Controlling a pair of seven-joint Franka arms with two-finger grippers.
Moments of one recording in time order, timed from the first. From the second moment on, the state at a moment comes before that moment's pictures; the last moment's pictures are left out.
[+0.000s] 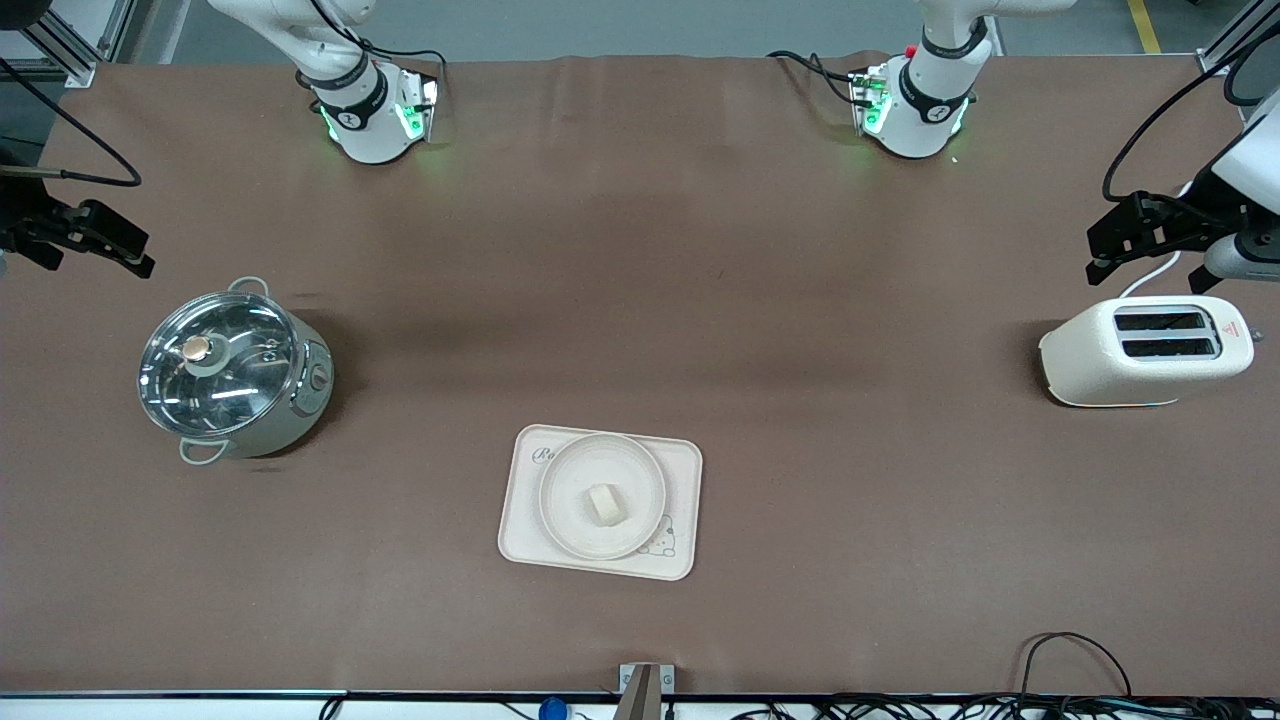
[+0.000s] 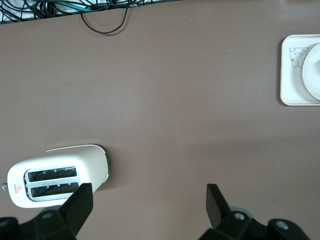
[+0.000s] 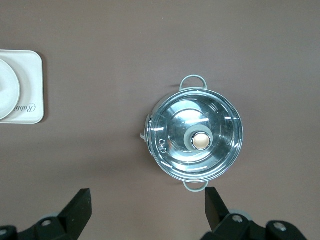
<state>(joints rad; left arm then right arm) -0.10 0.03 -0.01 -1.46 0.02 1.61 0.02 -0.12 -0.04 0.11 -1.58 -0.04 1.58 0.08</state>
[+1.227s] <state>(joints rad) -0.10 0.03 -0.01 -1.46 0.02 1.61 0.02 -0.04 0.02 0.12 -1.60 0.09 1.68 0.09</state>
